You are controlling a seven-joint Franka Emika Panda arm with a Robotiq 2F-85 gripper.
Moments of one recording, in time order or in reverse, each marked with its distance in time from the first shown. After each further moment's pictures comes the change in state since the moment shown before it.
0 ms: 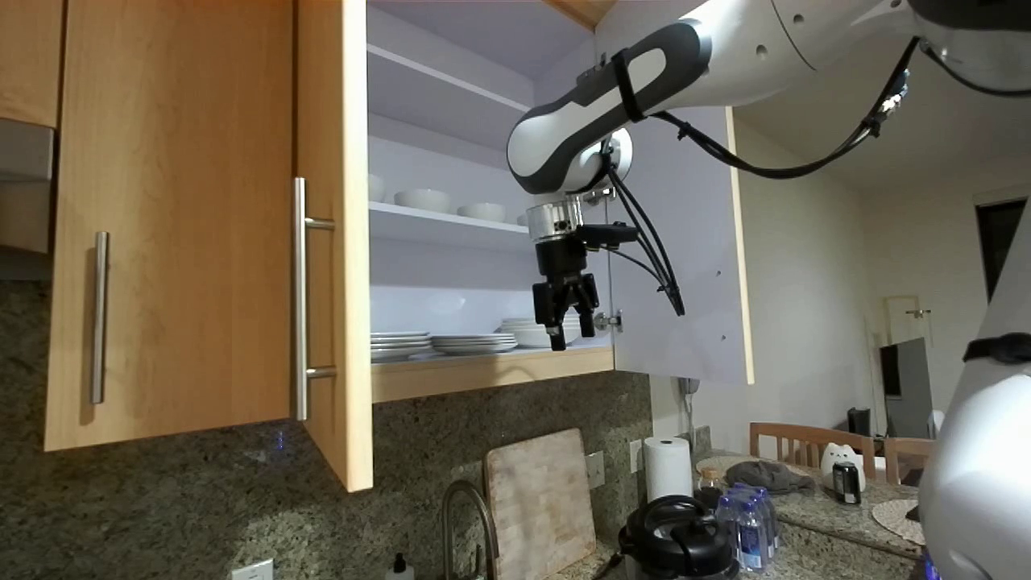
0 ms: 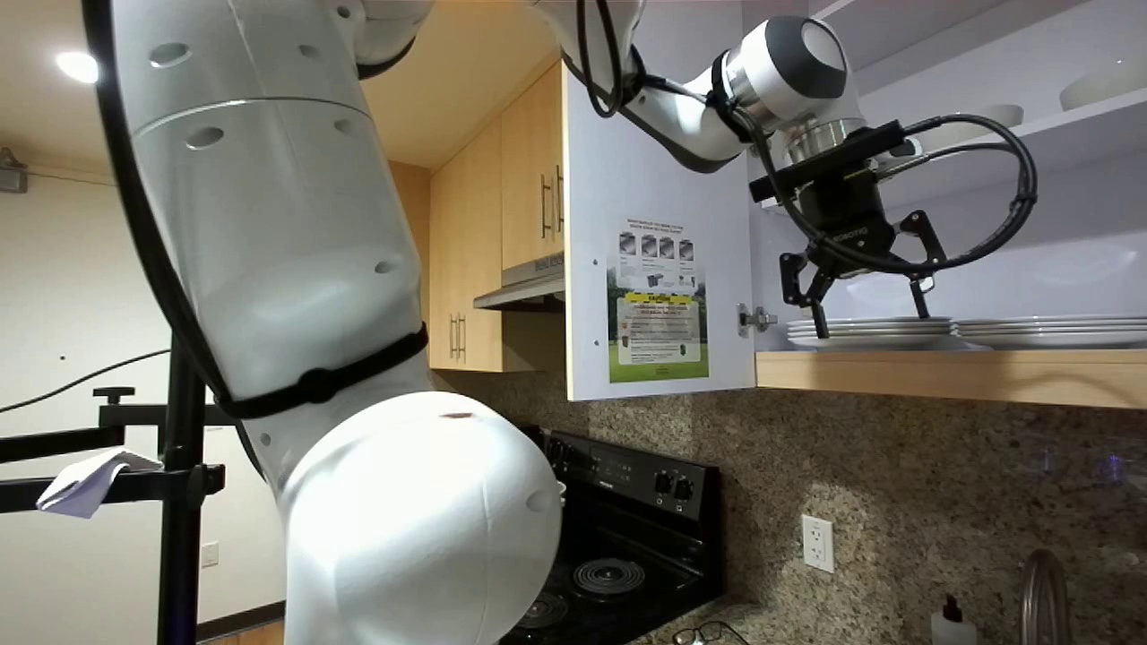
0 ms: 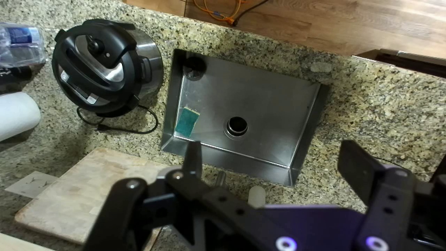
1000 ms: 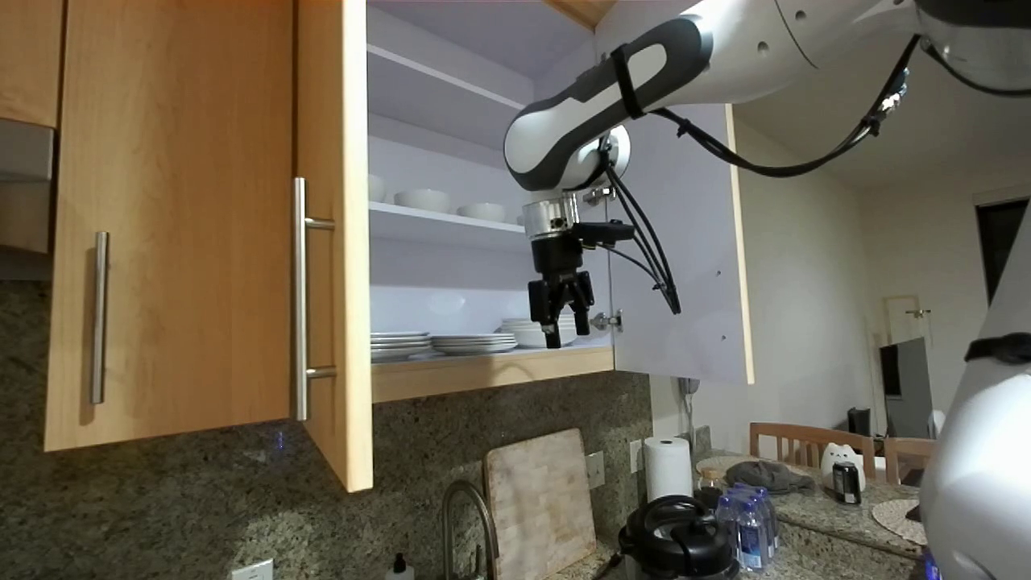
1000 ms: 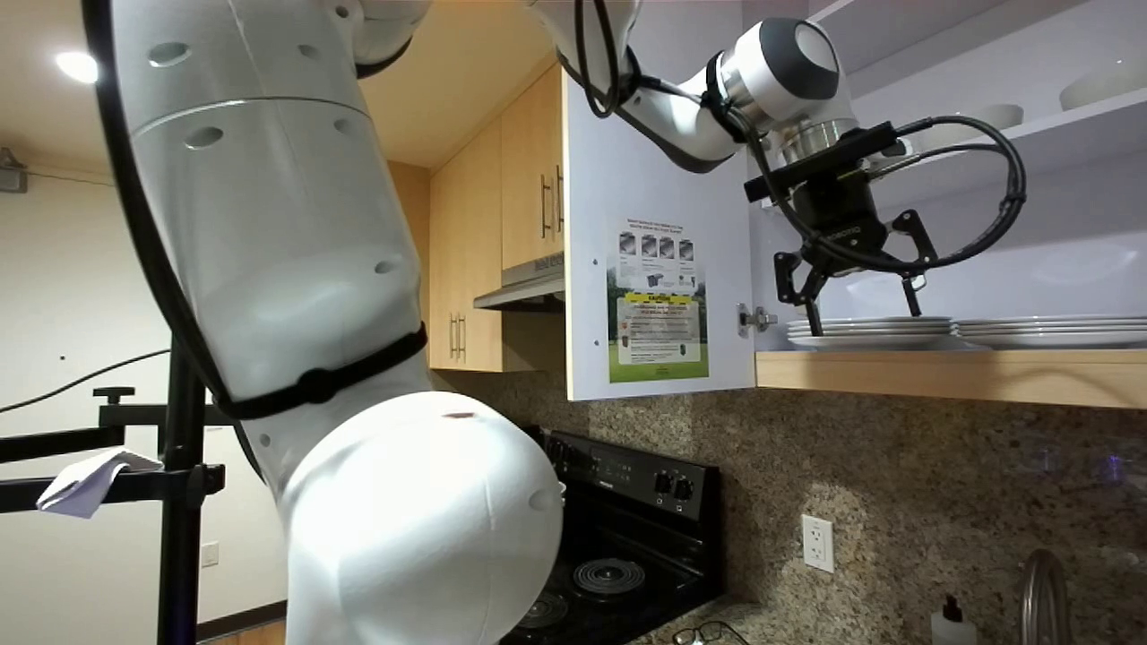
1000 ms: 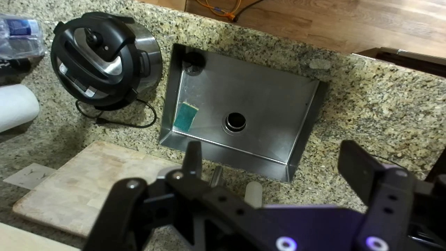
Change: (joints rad) arm 0.011 -0.006 0.007 0.000 -0.001 0.008 0.000
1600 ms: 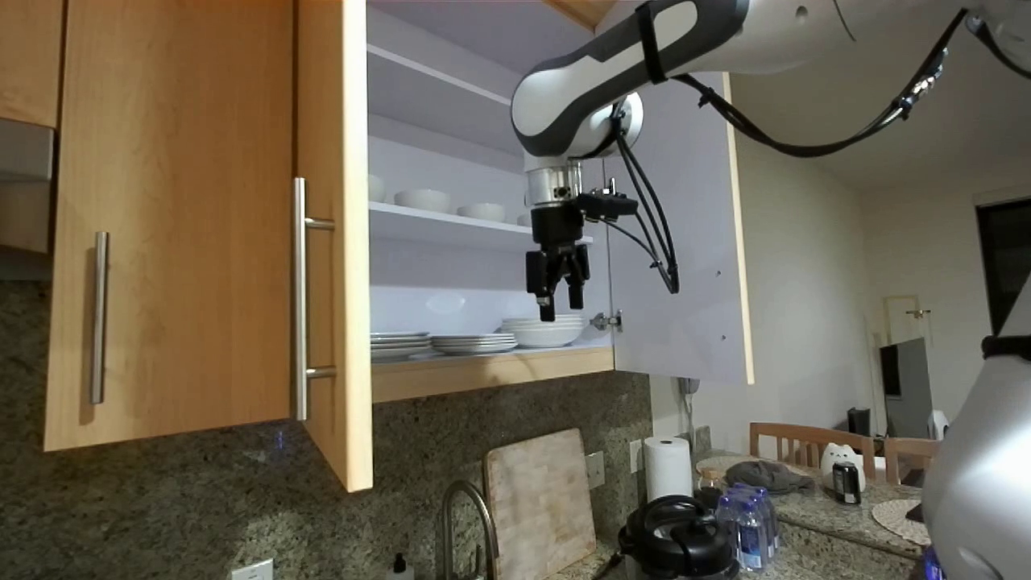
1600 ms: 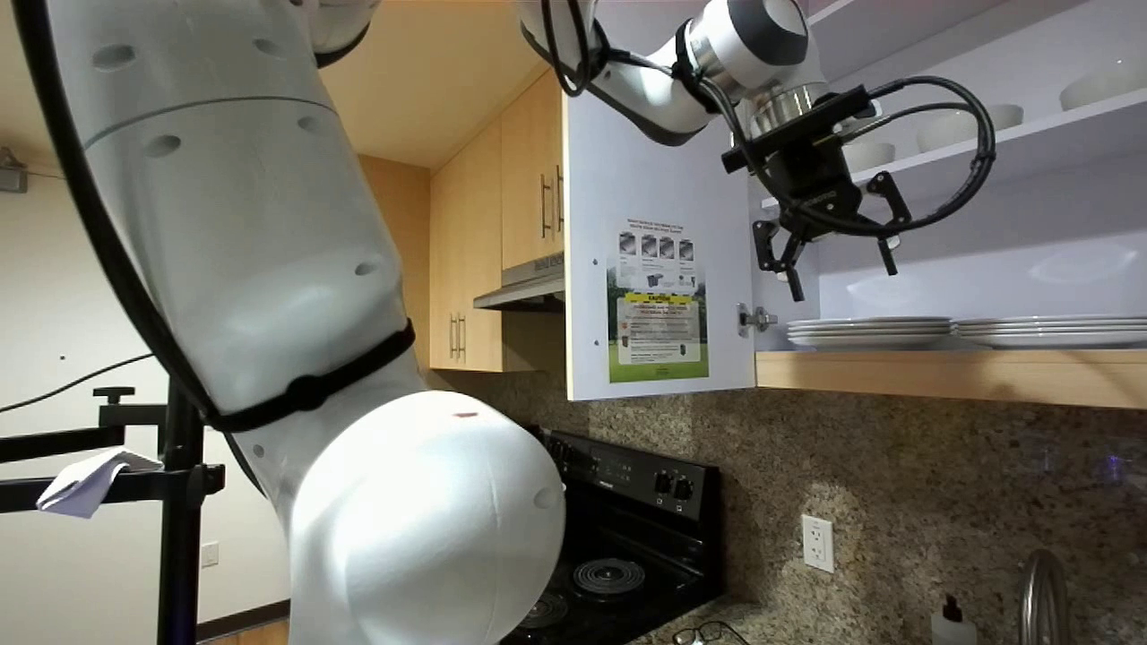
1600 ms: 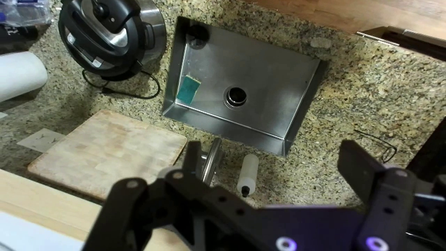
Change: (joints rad) arm 0.019 -0.087 0.016 0.000 0.001 0.011 -0.013
